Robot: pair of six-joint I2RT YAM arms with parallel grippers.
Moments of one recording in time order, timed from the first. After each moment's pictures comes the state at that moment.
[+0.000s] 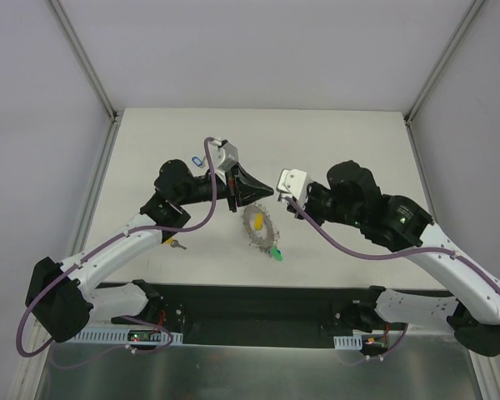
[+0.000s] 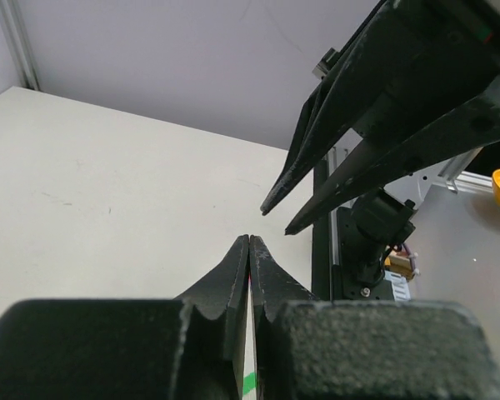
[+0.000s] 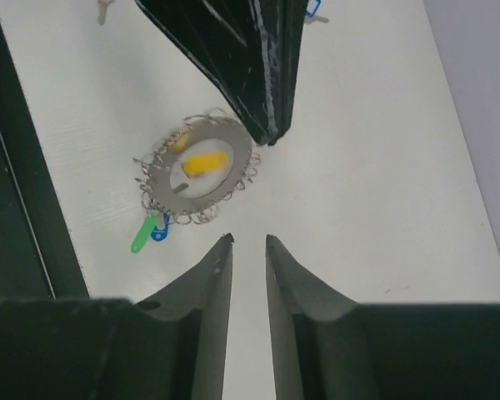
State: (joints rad) left arm -0.67 1.16 0.85 0.46 0.77 -0.31; right arm 0.93 1.06 1.35 -0.86 -0.08 -0.50
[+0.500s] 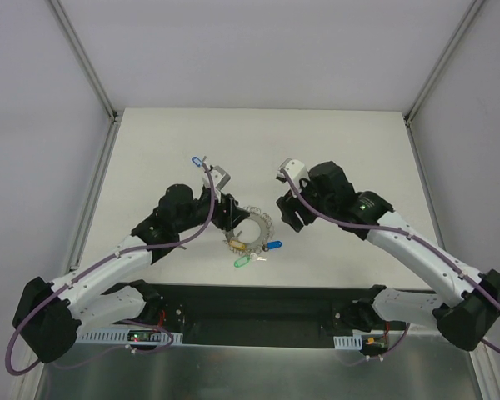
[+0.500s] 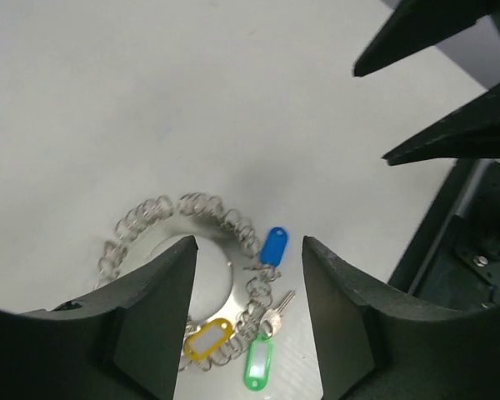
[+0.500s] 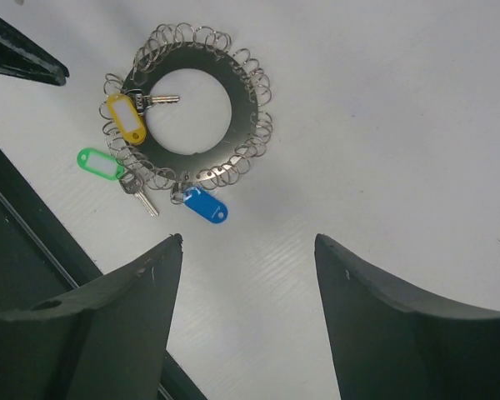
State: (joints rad) left arm -0.67 1.02 0.64 0.15 0.38 -0.22; right arm 0.75 1.12 1.06 -0.64 -0.09 -0.16
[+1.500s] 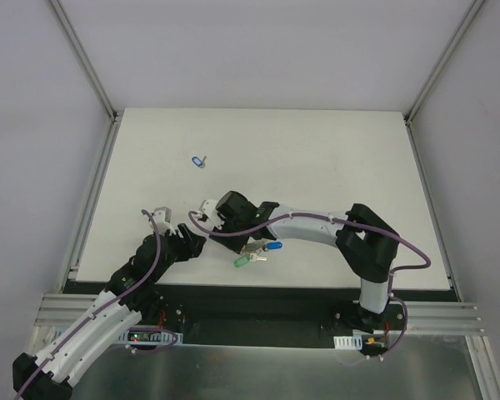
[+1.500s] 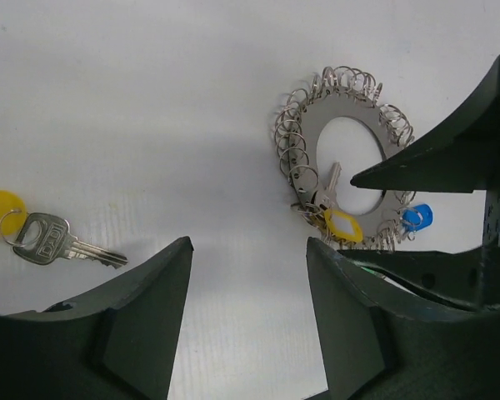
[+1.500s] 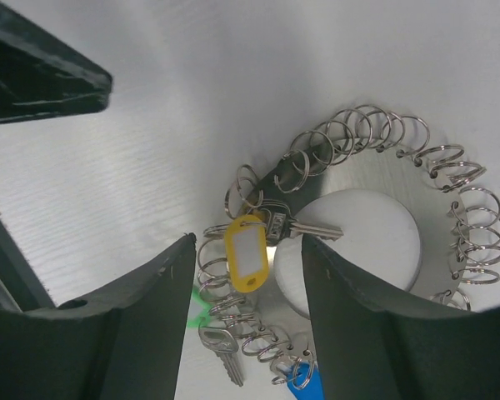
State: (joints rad) left arm -0.59 0.30 0.14 -0.30 -0.17 -0.70; right arm 1.09 1.86 1.27 -0.38 -0.06 -0.15
